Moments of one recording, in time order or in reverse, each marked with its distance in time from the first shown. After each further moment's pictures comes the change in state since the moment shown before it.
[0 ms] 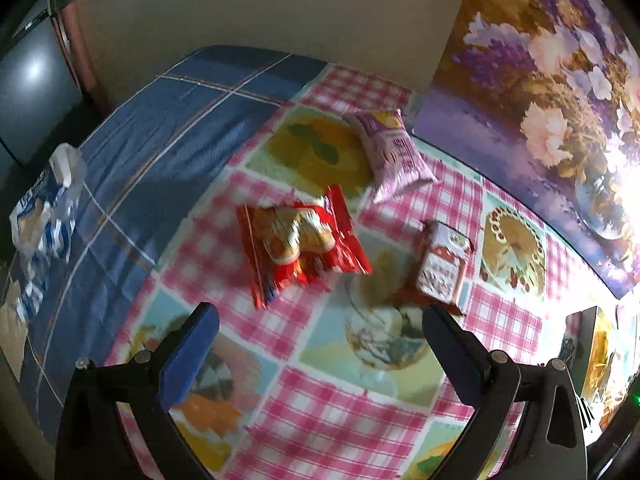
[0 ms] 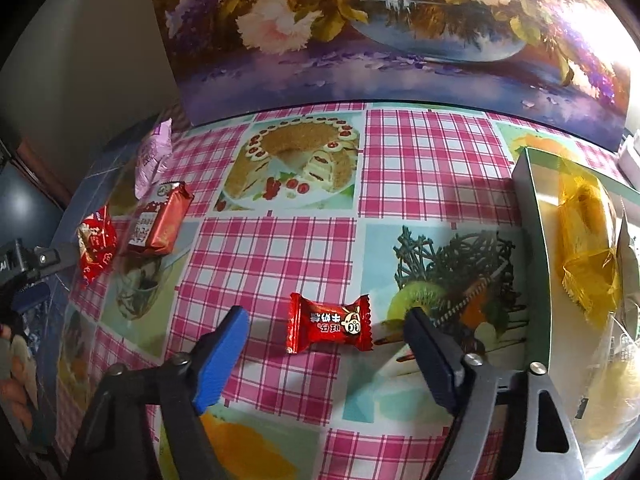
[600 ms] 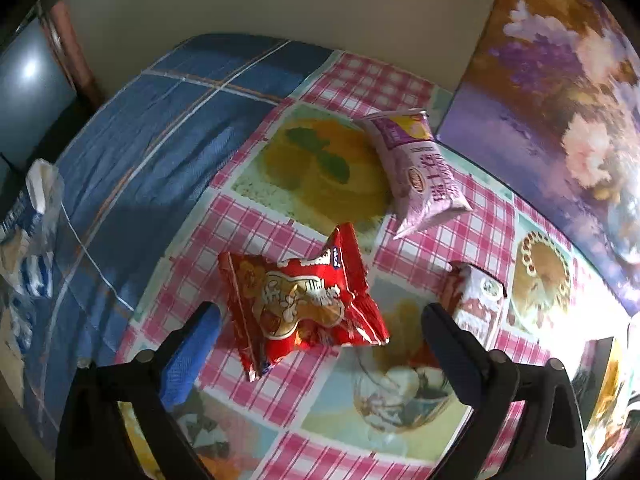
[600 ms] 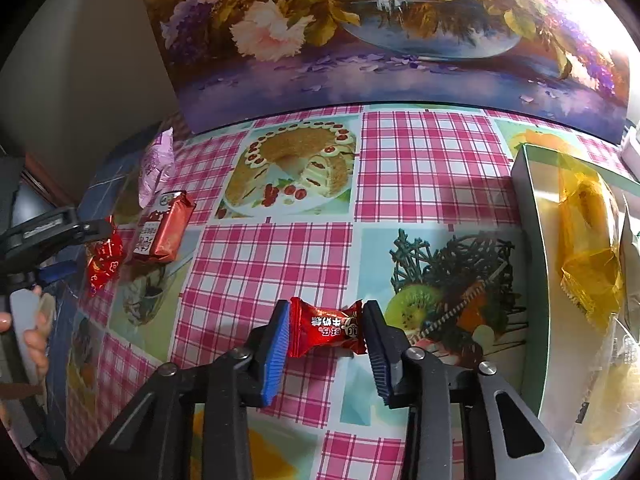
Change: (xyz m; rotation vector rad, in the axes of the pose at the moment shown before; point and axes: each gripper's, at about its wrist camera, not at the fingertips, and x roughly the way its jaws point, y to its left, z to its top) left arm 0.049 0.000 0.041 -0.022 0.060 0.020; right arm -0.003 -0.006 0.000 0.027 -0.005 0.033
